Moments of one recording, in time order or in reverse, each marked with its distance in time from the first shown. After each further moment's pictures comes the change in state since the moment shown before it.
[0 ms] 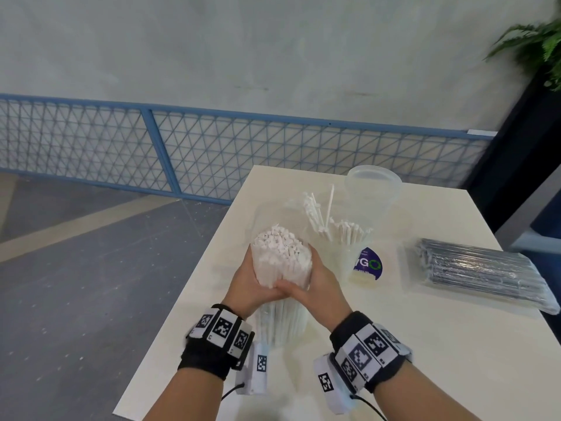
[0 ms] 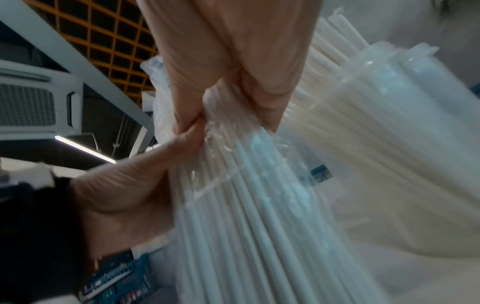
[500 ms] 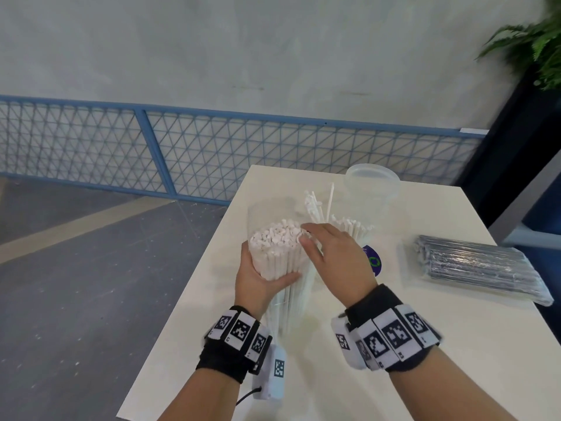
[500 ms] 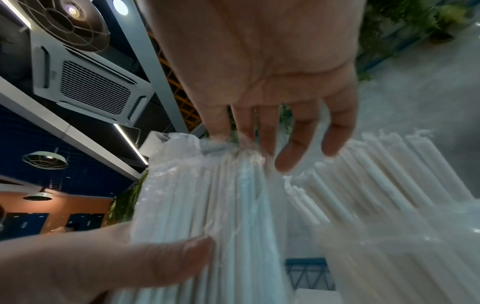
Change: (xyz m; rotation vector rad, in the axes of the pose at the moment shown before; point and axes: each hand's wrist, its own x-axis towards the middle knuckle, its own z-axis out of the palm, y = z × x) left_hand -0.002 0.000 0.014 -0.028 0.263 0.056; right_hand 0.009 -0.045 -0.027 -0.702 0.179 -0.219
